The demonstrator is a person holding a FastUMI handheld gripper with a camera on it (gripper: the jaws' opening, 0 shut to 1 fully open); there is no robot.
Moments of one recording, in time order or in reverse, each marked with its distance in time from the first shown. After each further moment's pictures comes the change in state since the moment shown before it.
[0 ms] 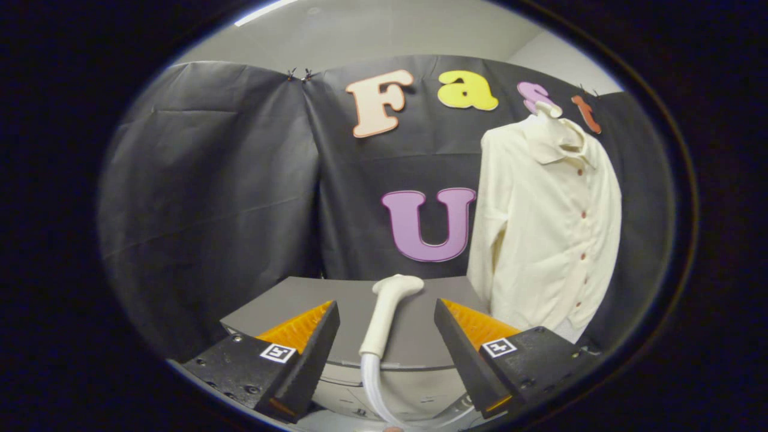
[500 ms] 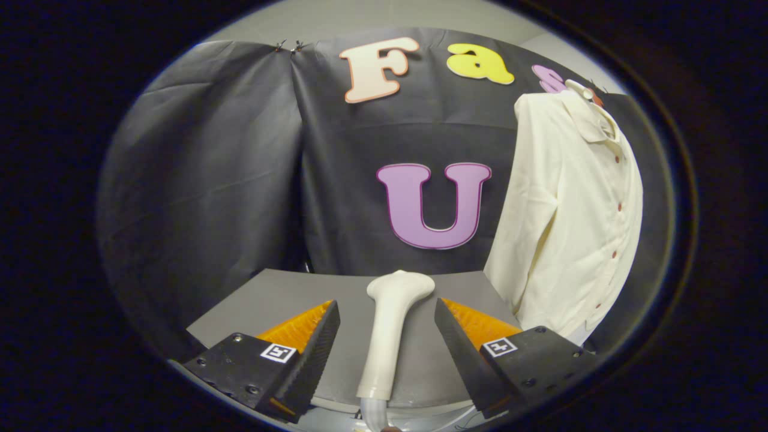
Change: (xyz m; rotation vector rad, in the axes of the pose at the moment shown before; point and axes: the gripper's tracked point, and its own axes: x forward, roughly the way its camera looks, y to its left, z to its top) arm 0.100 -0.007 -0.048 -0.079 0.147 -0.082
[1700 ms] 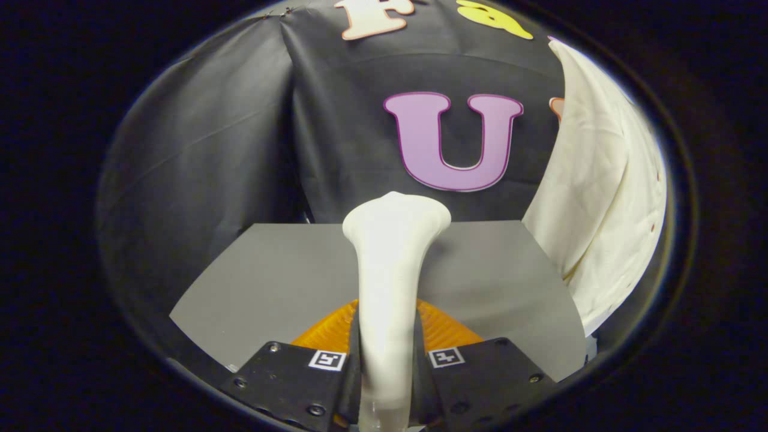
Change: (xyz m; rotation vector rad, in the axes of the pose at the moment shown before) arm 0.033 0.034 -0.033 0.019 0.182 0.116
